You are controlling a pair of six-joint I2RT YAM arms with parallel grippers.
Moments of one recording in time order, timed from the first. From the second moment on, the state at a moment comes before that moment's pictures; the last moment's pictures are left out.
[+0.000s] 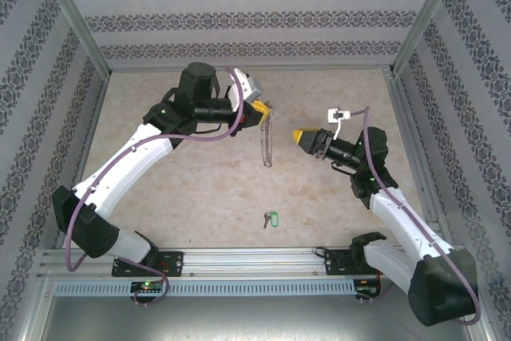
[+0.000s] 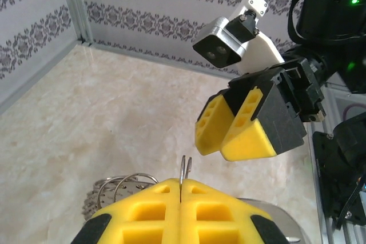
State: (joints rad) left arm -0.56 1.46 1.45 -0.45 0.65 0.23; right arm 0.22 0.93 0.52 0.23 -0.77 0.72
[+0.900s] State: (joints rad) left arm -0.48 1.29 1.18 -0.35 0.59 0.16; right arm 0.79 1.20 0.51 -0.29 -0.34 0.56
